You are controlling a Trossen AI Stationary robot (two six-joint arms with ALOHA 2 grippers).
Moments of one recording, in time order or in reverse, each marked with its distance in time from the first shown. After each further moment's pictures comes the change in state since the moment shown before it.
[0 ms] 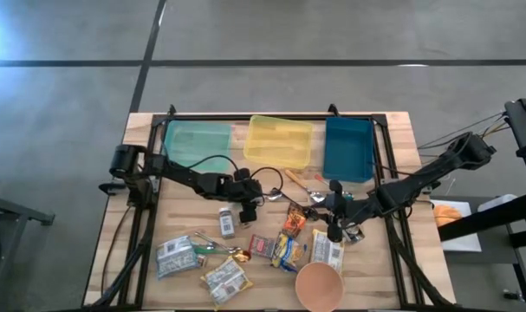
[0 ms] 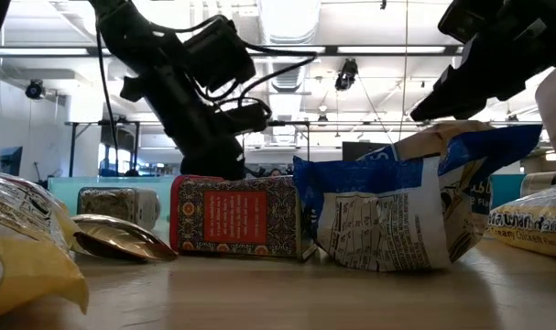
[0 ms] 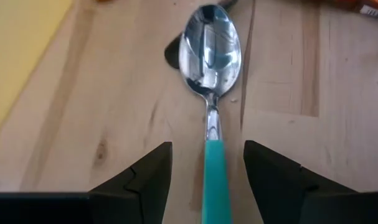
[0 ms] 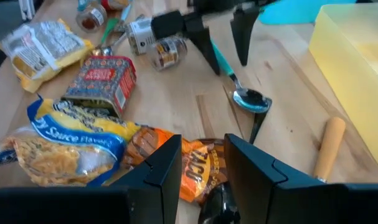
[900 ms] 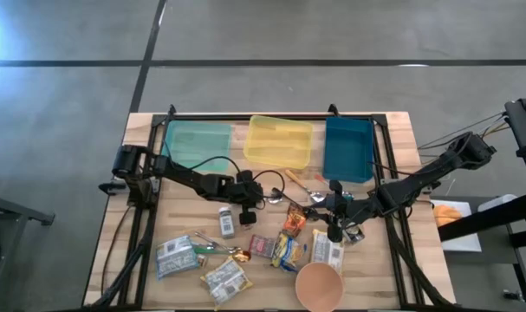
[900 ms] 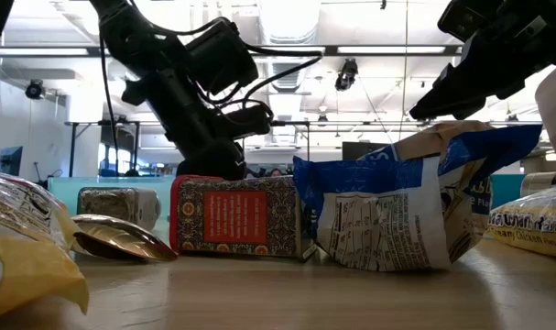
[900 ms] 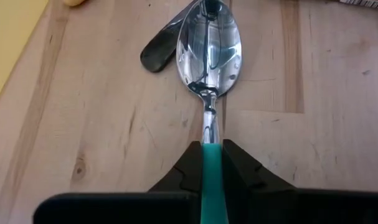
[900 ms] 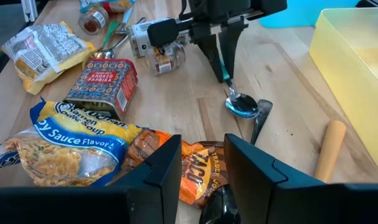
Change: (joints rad) left arm -0.002 0.024 0.008 0.013 0.022 0.057; right arm 0.000 -0.004 0.003 -0.002 -0.002 -0.006
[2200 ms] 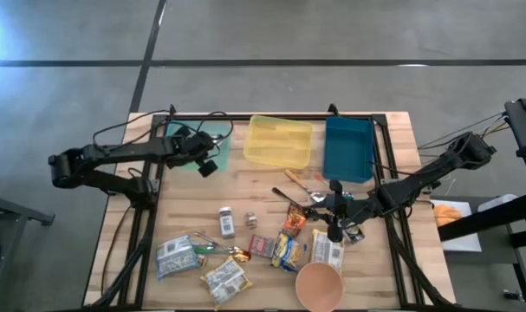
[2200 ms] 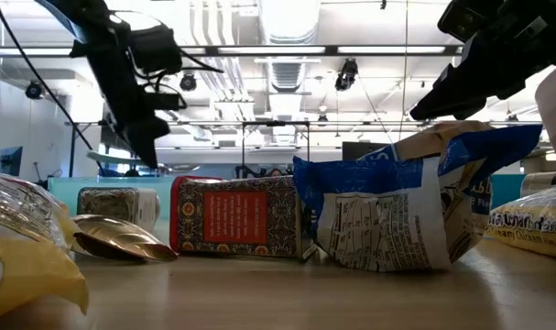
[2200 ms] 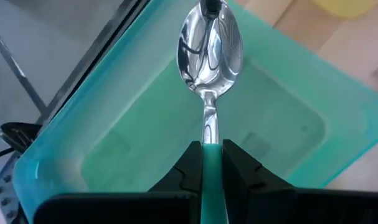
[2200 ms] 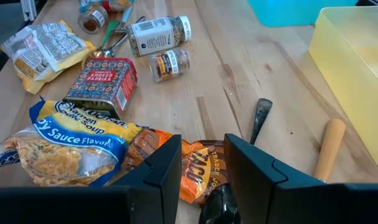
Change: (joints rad) left arm 0.449 -0.632 -0.185 -0.604 -0.287 -0.050; right arm 0.001 -0.001 0.000 -0.006 0.000 0.004
